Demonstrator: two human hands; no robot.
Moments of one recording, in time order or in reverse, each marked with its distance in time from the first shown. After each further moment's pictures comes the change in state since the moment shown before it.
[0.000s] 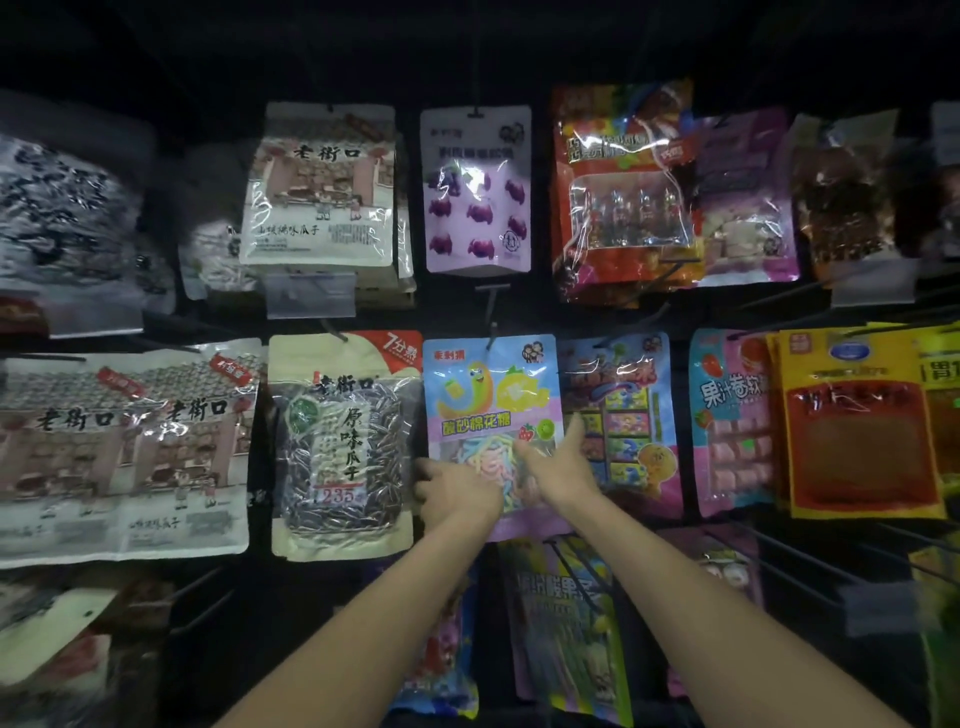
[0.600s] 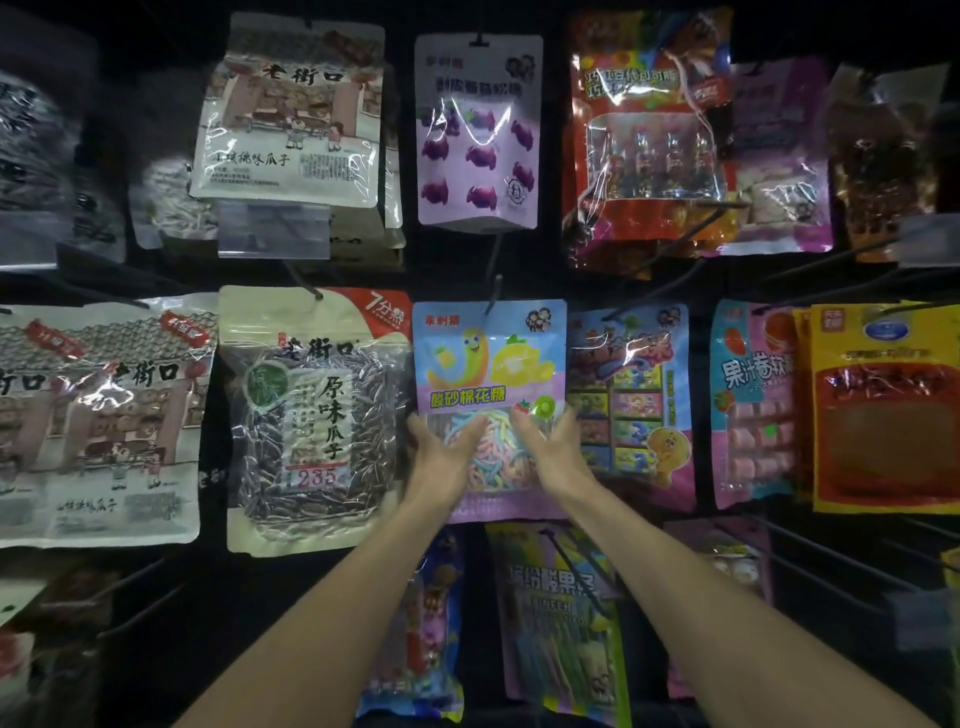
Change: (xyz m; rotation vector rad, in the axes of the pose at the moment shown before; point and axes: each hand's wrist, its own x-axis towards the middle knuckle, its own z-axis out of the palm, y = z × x) left_hand 0.058 -0.020 0.017 -0.490 -0.178 0.252; right_hand 0.030 0.020 0.022 0.235 -0.013 -0.115
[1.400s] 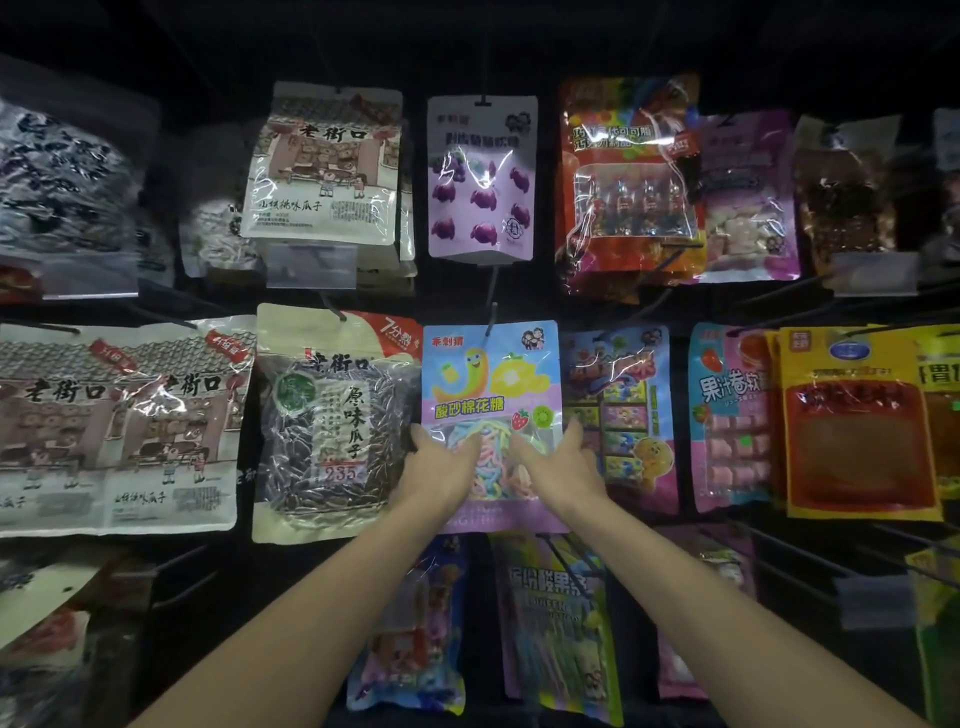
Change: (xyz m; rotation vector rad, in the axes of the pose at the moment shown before) left_hand -0.038 0.020 -0.020 0.404 0.081 -0.036; right_hand -0.059 -0.039 -0.023 -0.385 0.016 0.156
